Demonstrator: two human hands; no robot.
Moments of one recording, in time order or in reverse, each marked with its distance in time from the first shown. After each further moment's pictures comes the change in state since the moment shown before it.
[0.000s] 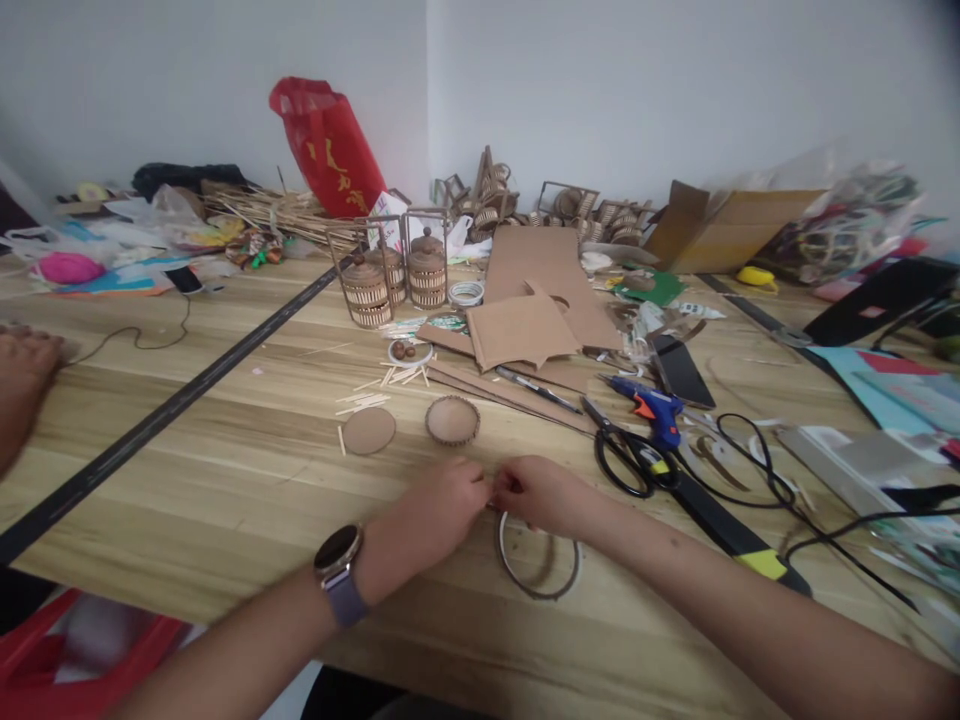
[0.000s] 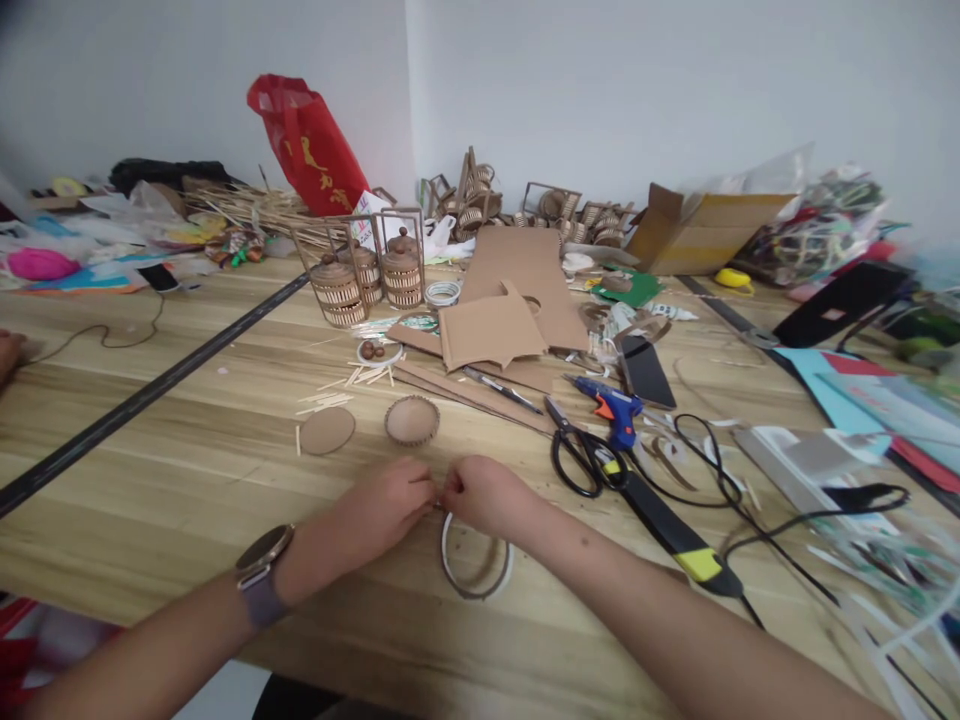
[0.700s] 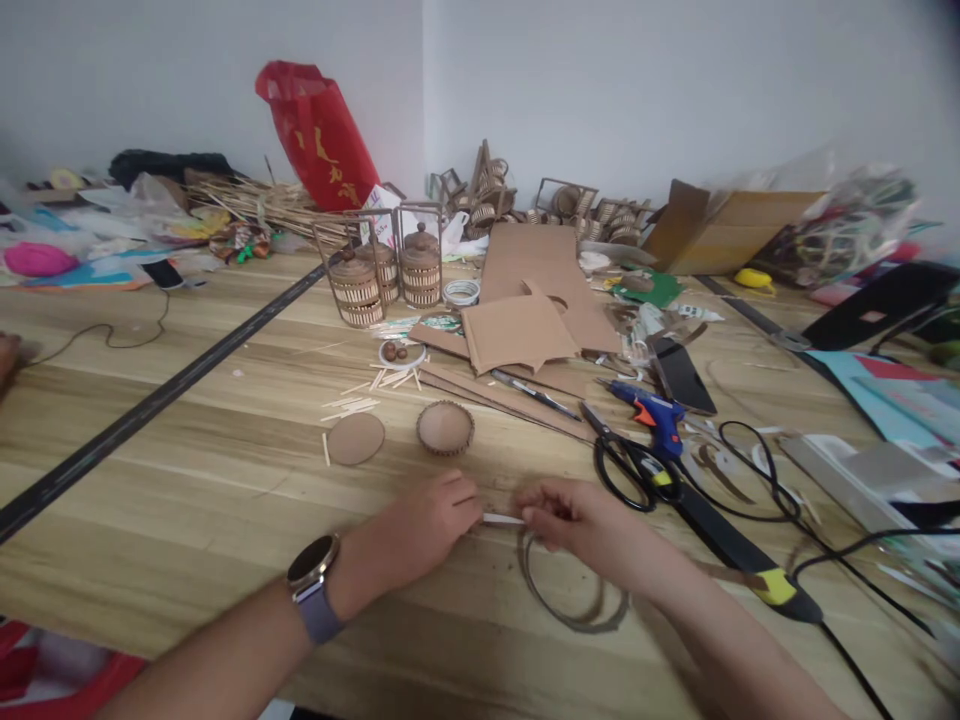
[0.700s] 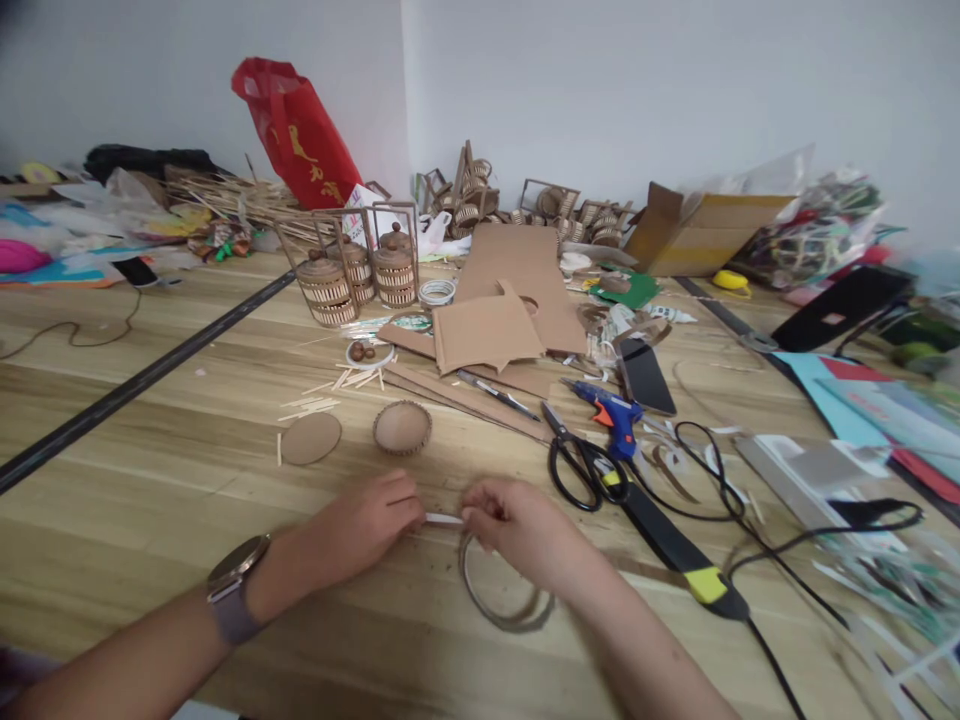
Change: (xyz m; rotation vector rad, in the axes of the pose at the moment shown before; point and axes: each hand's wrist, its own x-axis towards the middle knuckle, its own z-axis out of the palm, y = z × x) left_hand -0.003 -0.018 0.016 -0.004 0.085 0.171; right_hand -0.023 0.047 0.007 0.382 0.059 -0.110
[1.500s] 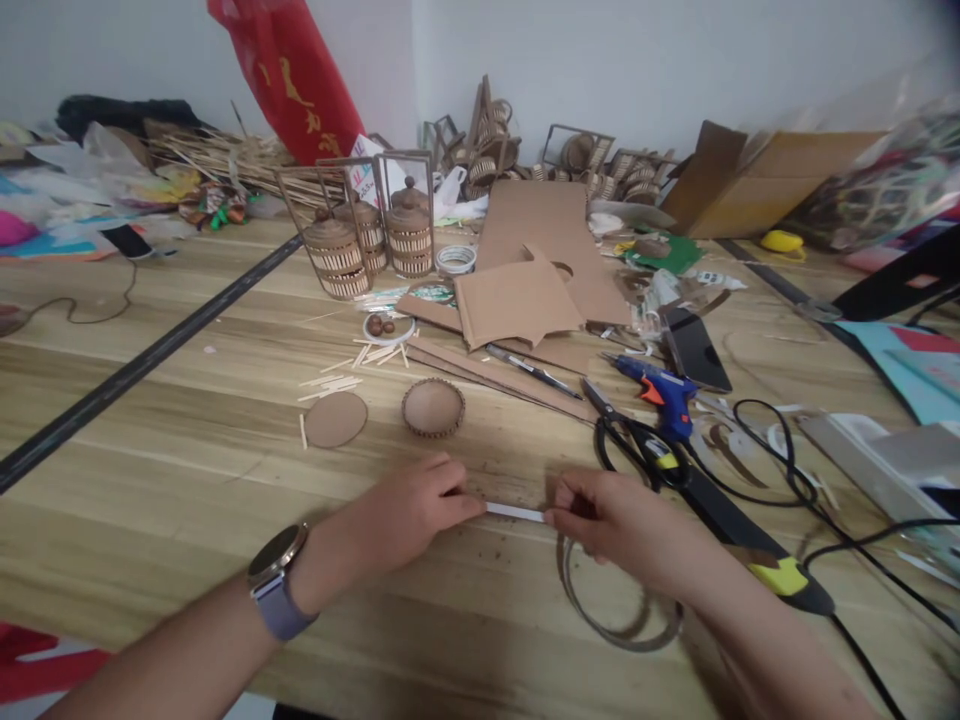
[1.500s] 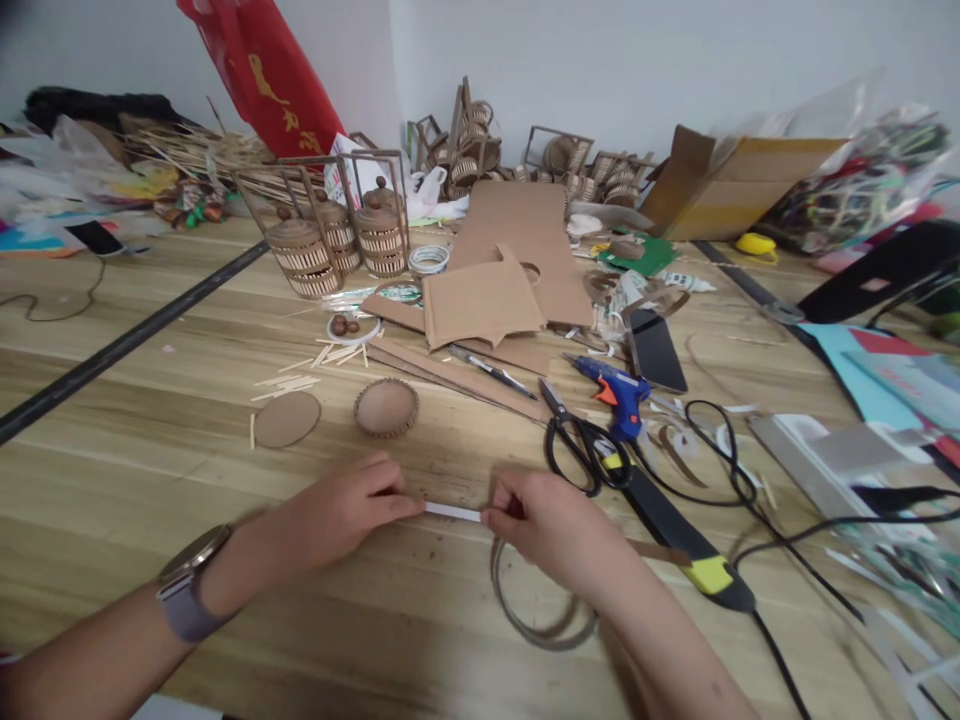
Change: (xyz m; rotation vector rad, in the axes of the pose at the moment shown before) left_hand -0.001 -0.001 -0.003 -0.042 -0.036 0.031; right_hand -0.011 0.023 -0.017 -0.247 0.039 0.091
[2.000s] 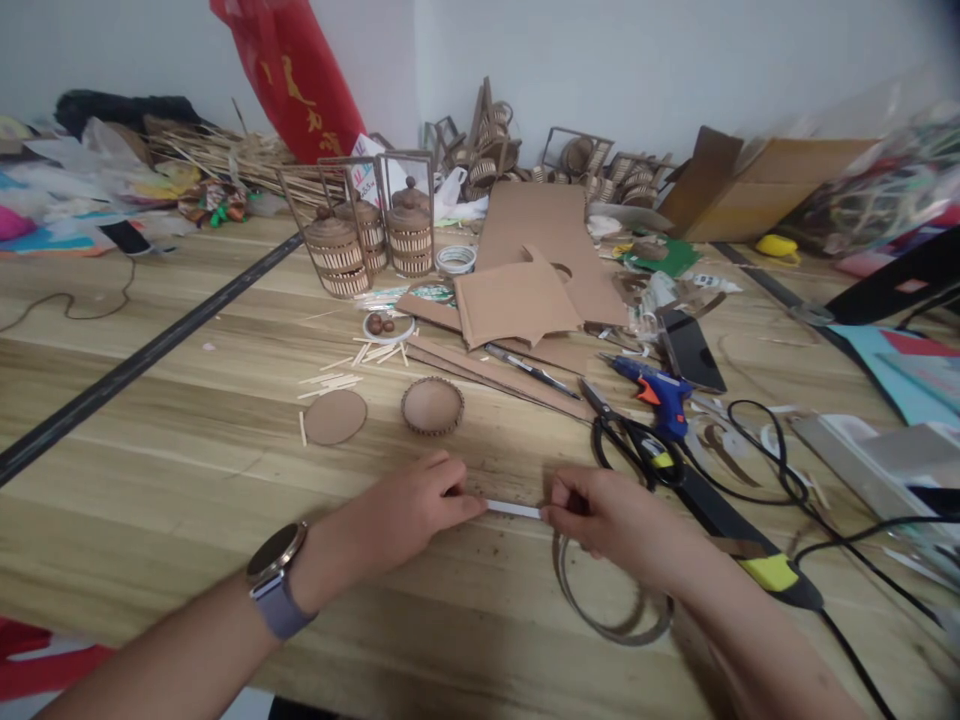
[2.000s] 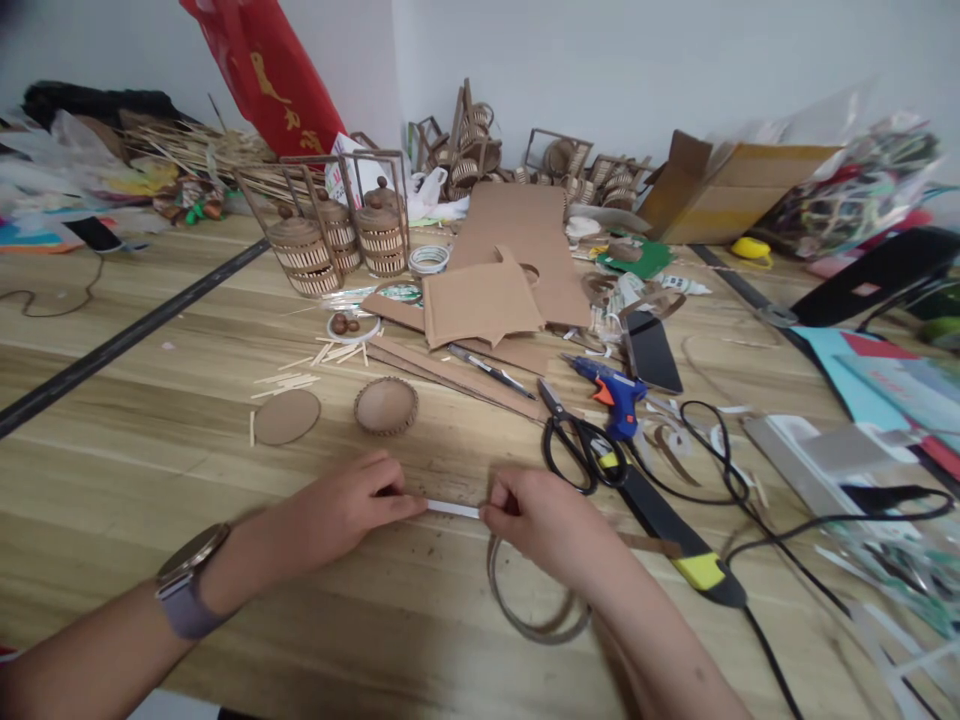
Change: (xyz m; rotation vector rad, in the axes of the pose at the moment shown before) left_hand 0.000 0.003 0.001 0.002 -0.025 -0.044; right_hand 0.001 -0.005 -0.001 -0.023 -0.004 0.008
